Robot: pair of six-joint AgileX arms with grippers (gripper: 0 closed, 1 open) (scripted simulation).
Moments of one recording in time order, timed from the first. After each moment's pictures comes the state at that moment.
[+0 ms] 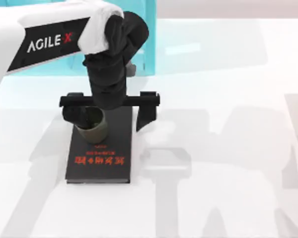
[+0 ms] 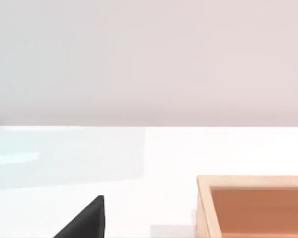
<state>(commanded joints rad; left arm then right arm) -0.53 2.15 1.66 -1.08 0.00 -0.50 0.00 0.00 0.00 0.00 0.00 0.00</state>
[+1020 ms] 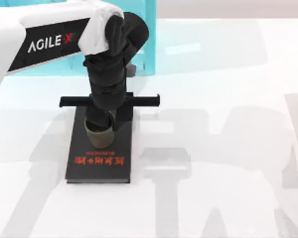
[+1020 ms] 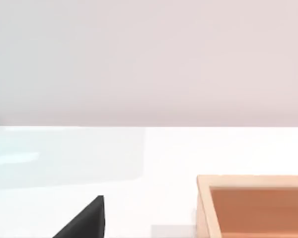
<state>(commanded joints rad) -0.53 2.15 1.66 -1.08 0.00 -0.50 0.00 0.00 0.00 0.00 0.00 0.00</state>
